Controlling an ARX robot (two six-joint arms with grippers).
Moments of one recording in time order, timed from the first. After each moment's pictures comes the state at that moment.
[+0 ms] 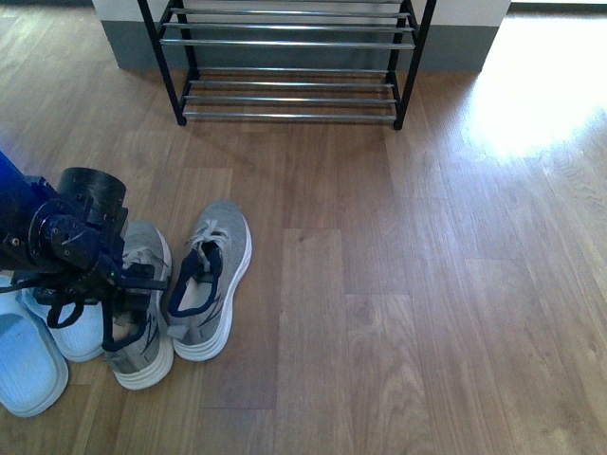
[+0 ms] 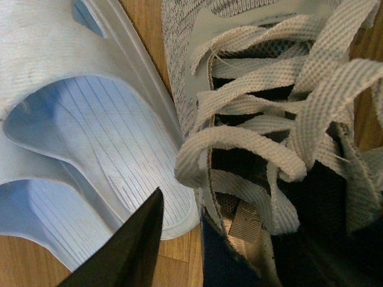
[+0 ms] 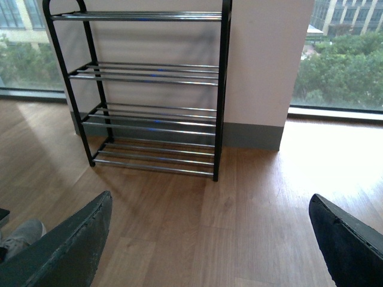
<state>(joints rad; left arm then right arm) -0.08 2.75 1.29 0.21 -0.25 -0.05 0.00 0.00 0.02 0.00 0.00 -0.01</state>
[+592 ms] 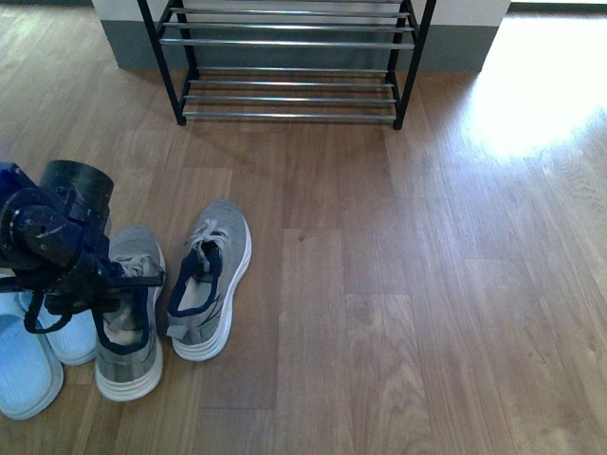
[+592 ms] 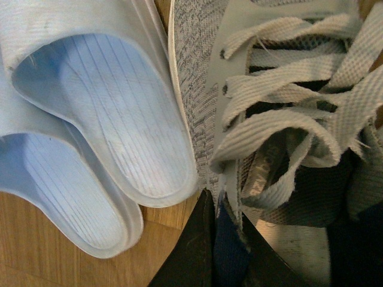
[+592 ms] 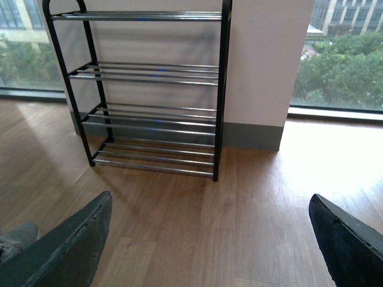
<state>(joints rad) -0.08 2.54 1.10 0.21 -0.26 -0.19 0.00 0.00 0.02 0.00 0.00 -0.01</state>
